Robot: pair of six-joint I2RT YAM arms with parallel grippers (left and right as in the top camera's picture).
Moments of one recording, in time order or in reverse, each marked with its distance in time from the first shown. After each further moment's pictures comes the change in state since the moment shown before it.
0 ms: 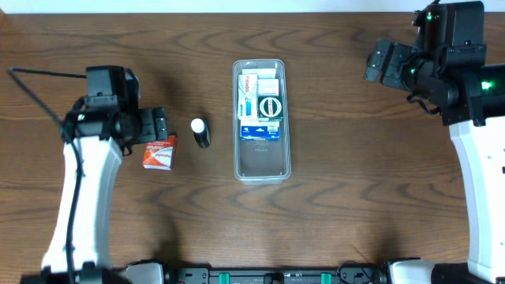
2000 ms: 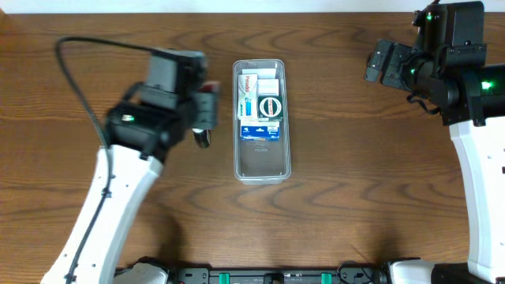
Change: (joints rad) left arm -0.451 -0.046 0.208 0.013 0.018 -0.161; right arm 0.000 0.000 0.000 0.000 0.000 0.000
